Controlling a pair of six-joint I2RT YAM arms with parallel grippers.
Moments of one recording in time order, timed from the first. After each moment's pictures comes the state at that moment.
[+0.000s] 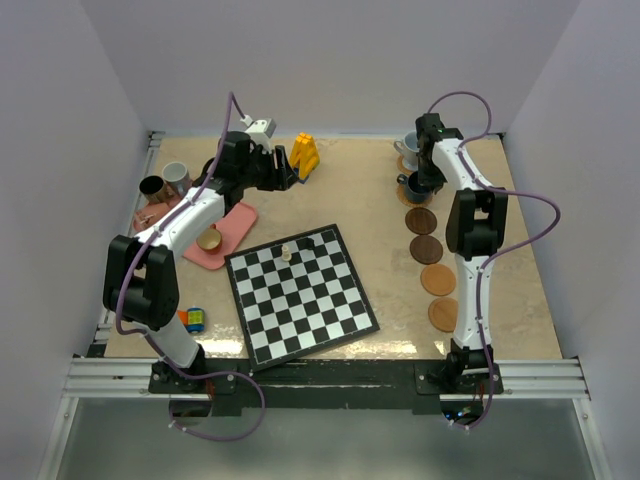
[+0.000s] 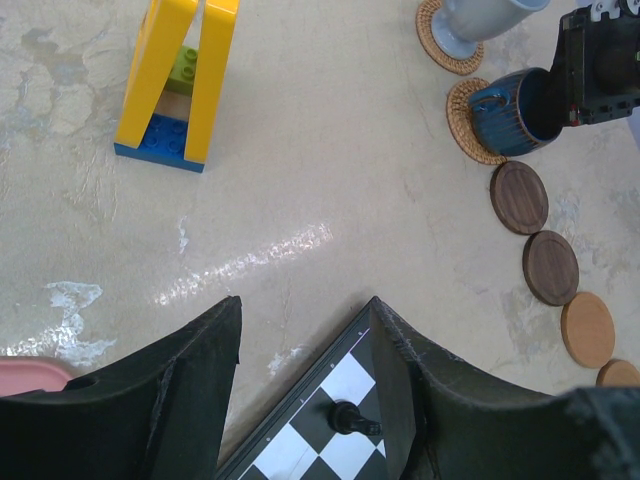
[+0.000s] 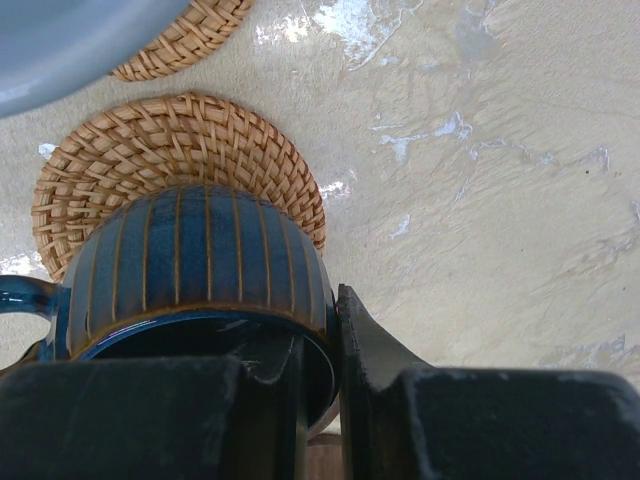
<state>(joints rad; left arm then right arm) -0.30 1.69 1.30 -0.10 0.31 -0.30 0.09 2.40 2.17 -0.99 0.36 0.16</state>
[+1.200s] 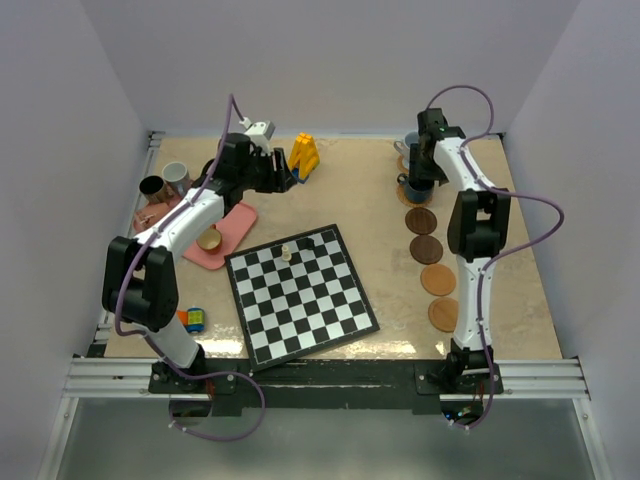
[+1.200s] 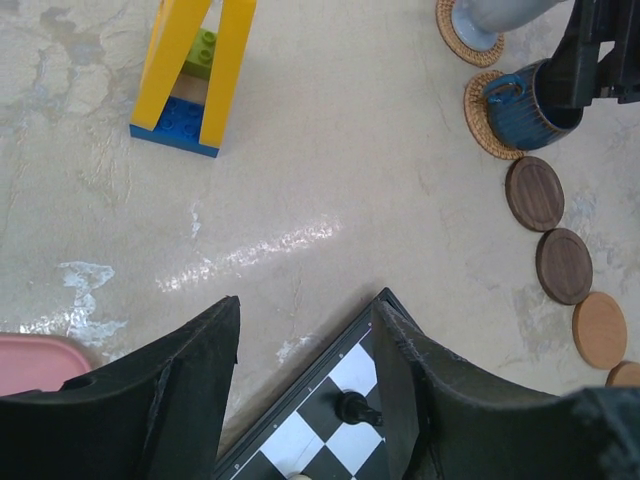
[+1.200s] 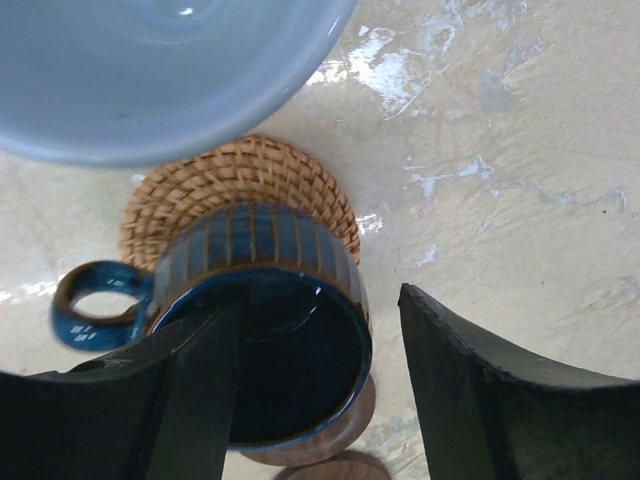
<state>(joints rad) -0.30 1.68 1.30 -0.13 0.28 -0.30 0.09 2.38 2.17 -0.92 0.30 0.16</state>
